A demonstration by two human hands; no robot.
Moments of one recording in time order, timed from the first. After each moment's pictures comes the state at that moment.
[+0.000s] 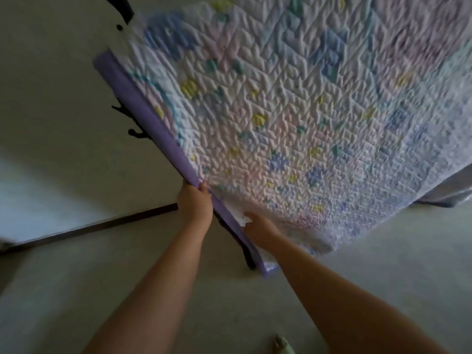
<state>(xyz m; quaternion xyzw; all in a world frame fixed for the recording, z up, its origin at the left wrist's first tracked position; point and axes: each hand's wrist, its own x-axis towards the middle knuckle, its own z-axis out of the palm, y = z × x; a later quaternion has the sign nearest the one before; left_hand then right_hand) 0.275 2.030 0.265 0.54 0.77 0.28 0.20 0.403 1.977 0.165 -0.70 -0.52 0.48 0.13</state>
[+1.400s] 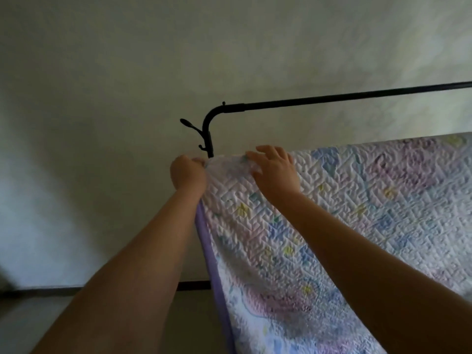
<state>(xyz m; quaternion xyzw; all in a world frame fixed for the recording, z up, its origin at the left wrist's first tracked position) 0.244 2.094 0.511 0.52 0.70 0.48 0.08 0.434 2.054 0.491 -0.57 -0.72 -0.12 0.38</state>
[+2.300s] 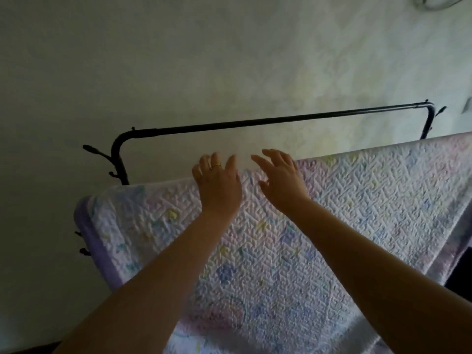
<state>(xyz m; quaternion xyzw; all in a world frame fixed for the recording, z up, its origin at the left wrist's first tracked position) 0.501 2.049 0.506 0.73 0.55 0.36 -0.19 0.647 2.012 0.511 -0.65 -0.68 -0.18 0.31</state>
